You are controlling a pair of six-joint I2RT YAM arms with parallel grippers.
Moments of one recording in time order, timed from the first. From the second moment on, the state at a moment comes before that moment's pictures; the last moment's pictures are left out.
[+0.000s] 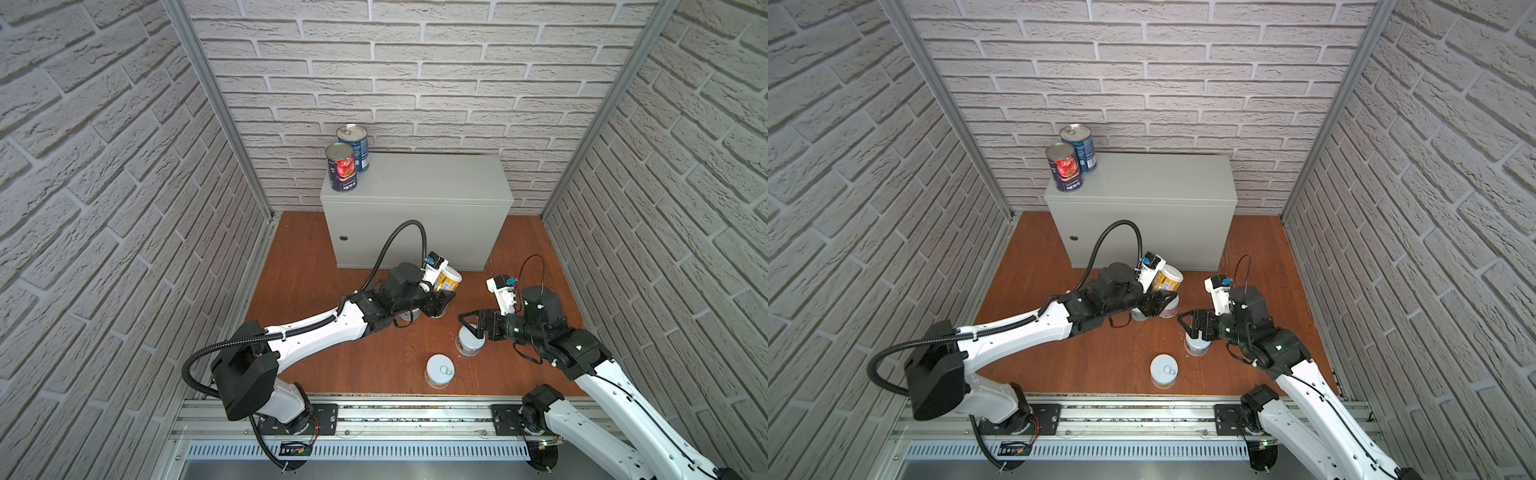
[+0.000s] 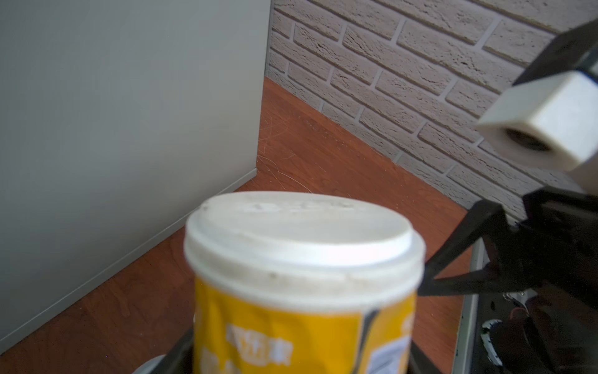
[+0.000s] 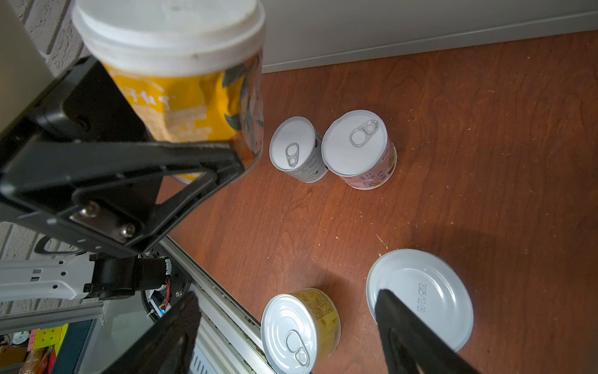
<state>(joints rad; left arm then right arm) -0.94 1.47 1.05 0.01 0.04 -0.20 0.39 0.70 0.71 -0.68 -0.36 0.52</state>
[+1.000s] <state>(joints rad) -0.84 1.52 1.38 -0.07 -0.11 -0.17 0.39 0.37 0.50 -0.62 -0.28 0.61</state>
